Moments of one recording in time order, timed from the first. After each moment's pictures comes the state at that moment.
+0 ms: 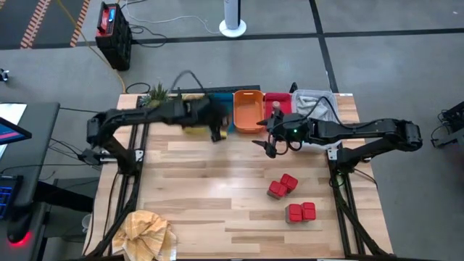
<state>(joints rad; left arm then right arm) 0.22 1.60 1.48 -0.69 -0.35 0.09 -0.15 1.19 0.77 -0.01 0.13 -0.03</state>
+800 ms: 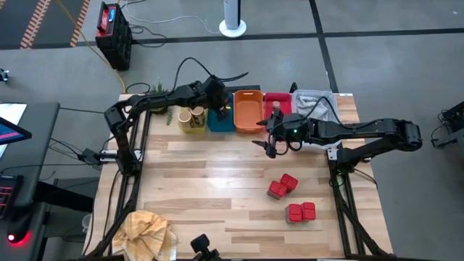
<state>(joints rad) 0.56 1.83 1.43 -0.44 -0.16 0.08 -0.14 1.19 0.77 -0.01 0.13 -0.04</state>
